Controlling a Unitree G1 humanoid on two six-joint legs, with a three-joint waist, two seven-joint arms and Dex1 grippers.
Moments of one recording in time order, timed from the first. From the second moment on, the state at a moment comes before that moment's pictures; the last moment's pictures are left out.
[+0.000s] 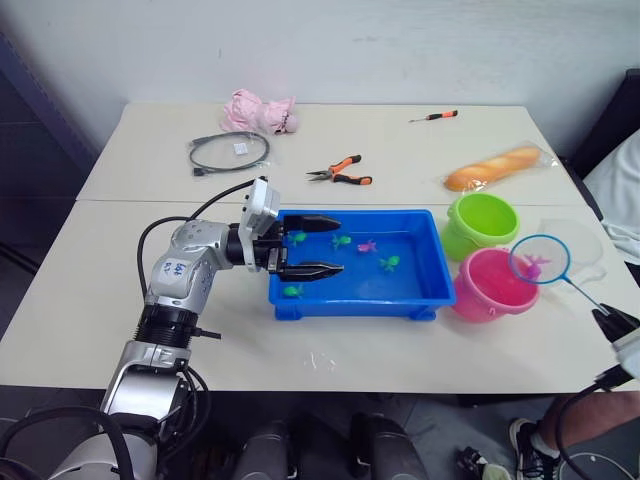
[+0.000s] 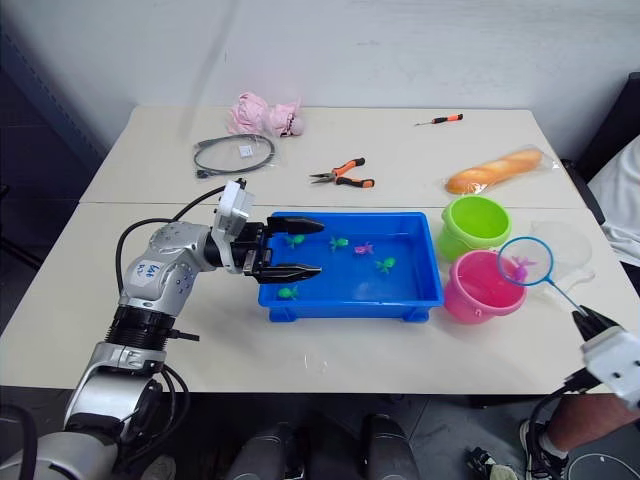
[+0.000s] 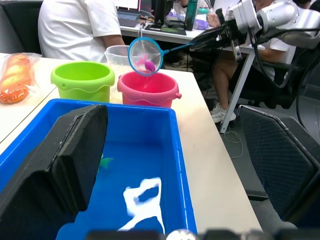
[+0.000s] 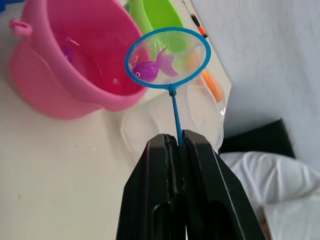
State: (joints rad) left arm -0.73 0.39 -0.06 0.26 -0.46 0.30 -1.27; right arm 0.45 -0.62 -0.74 -0.22 -0.14 -0.39 0.63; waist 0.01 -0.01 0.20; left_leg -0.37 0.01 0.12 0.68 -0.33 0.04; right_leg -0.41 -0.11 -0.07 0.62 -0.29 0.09
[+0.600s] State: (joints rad) left arm -0.69 0.40 -0.06 0.24 -0.46 0.30 -1.26; right arm 0.56 -0.65 -0.72 -0.21 -0.71 -0.64 0.08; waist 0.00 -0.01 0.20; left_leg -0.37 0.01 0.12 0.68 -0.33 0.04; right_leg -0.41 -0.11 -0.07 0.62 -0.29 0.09
